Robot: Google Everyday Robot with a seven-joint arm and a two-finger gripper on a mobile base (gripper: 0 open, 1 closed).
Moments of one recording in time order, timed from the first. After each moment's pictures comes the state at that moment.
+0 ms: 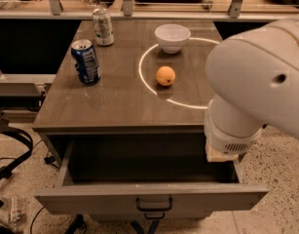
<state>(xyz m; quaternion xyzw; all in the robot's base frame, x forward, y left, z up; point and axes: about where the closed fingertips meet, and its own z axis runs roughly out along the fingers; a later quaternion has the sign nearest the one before) 0.388 -0.144 0.827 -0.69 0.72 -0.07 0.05</state>
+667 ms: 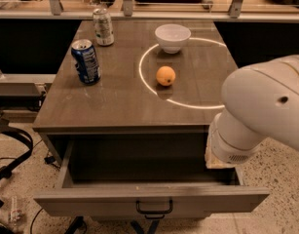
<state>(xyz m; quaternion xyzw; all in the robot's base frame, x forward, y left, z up) 0.400 -0.159 0.779 -0.70 0.71 -0.04 0.08</state>
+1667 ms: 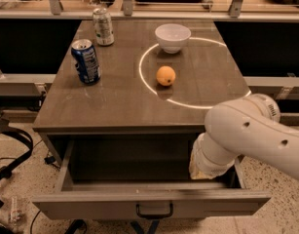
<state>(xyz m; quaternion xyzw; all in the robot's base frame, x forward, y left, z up) 0.420 -0.138 0.686 -0.74 0.67 -0.01 0.10</state>
